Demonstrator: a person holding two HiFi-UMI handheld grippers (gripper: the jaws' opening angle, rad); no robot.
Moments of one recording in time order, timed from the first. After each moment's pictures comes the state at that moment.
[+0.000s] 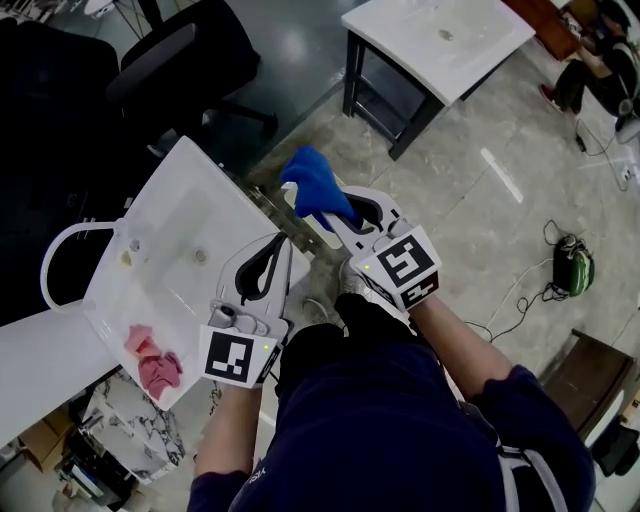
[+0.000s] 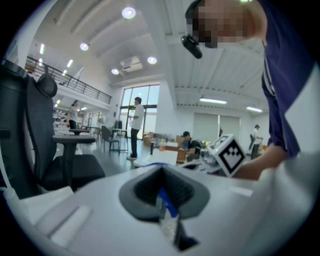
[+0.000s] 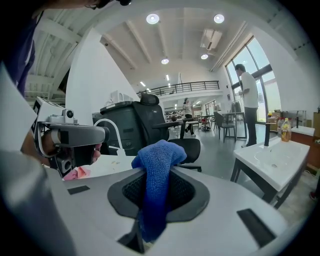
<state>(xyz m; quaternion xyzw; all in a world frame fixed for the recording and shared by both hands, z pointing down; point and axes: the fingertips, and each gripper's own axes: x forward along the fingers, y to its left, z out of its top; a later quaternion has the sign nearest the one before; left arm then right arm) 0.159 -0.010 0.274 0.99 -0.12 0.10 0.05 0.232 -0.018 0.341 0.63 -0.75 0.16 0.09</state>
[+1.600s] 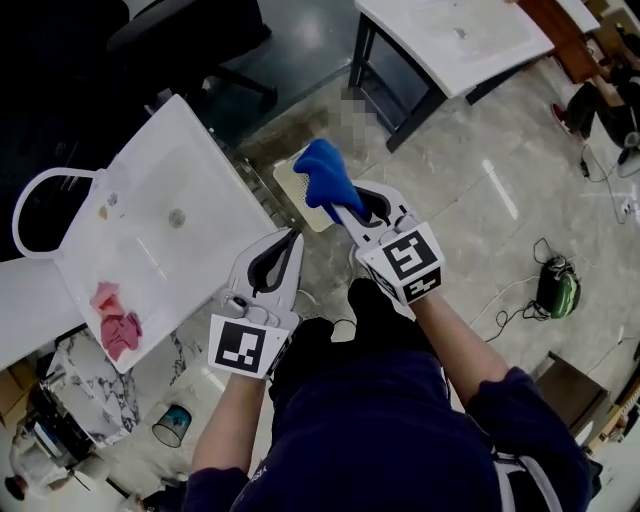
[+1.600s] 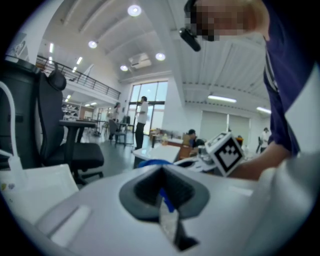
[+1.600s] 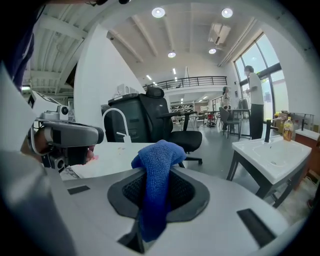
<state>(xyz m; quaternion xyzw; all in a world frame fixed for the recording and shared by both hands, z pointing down) 0.175 0.064 0.316 0.98 -0.16 0.12 0.07 0.252 0.043 0.380 0.60 -0.77 0.17 0.13</state>
